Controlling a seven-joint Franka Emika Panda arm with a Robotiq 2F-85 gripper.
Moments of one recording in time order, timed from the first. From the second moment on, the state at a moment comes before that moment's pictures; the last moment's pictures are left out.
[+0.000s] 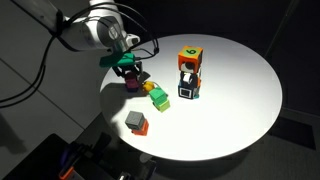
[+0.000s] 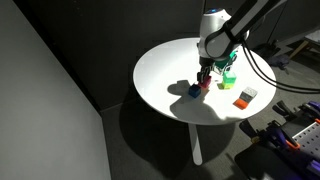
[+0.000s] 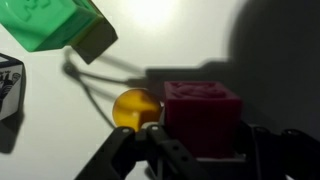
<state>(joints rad) 0.18 0.58 0.06 -2.05 -0.13 2.58 -0.08</state>
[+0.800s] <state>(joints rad) 0.22 0.63 0.06 -1.96 -0.13 2.48 0.04</state>
